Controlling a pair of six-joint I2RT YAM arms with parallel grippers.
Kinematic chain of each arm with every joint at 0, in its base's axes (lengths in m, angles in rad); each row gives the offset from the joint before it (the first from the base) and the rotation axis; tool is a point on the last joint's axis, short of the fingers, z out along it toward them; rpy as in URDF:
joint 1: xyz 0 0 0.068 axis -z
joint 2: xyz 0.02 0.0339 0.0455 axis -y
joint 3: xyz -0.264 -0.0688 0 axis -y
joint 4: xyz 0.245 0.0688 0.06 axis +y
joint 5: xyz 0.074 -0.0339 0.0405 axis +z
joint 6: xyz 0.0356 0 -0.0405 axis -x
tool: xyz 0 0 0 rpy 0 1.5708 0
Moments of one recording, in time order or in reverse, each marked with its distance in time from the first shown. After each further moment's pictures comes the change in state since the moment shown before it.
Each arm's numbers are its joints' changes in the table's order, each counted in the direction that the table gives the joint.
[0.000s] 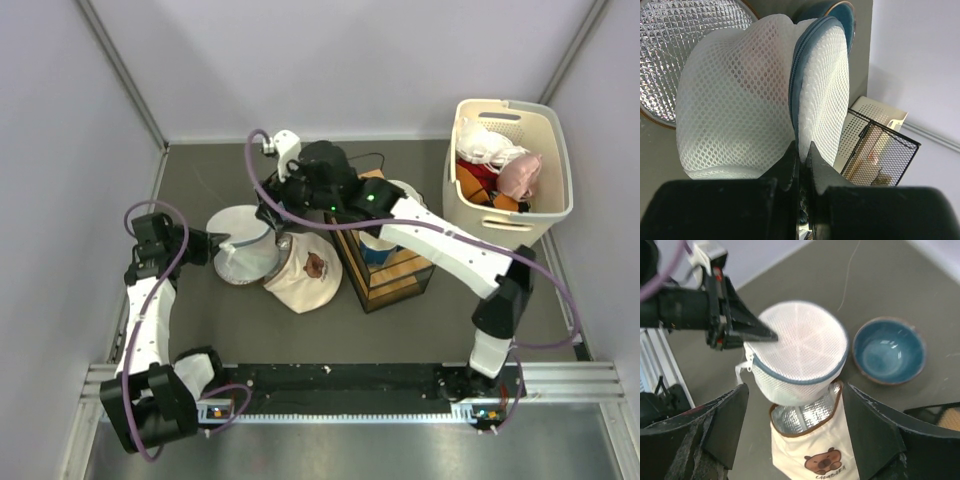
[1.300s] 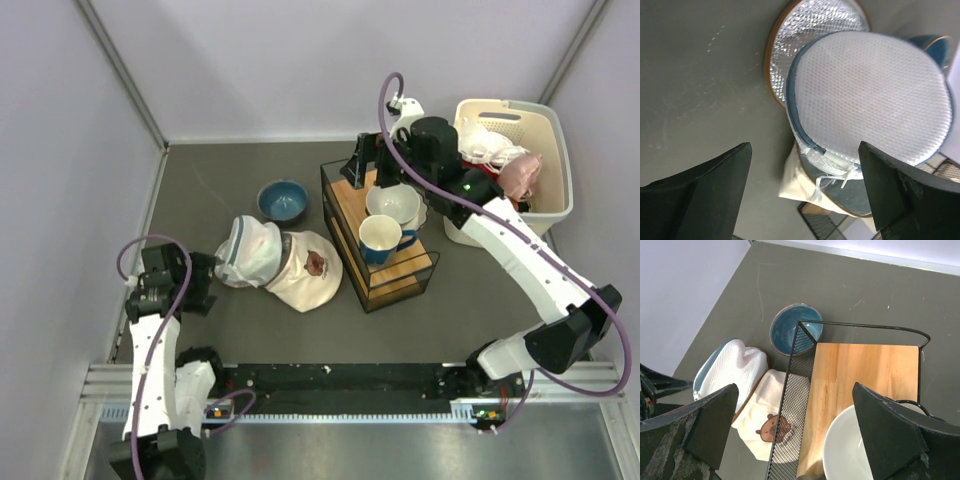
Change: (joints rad) left arm 0.079 0.266 -0.059 0.441 0.369 -0.005; right arm 0.382 0.313 -0.319 -0.005 0.031 -0.246
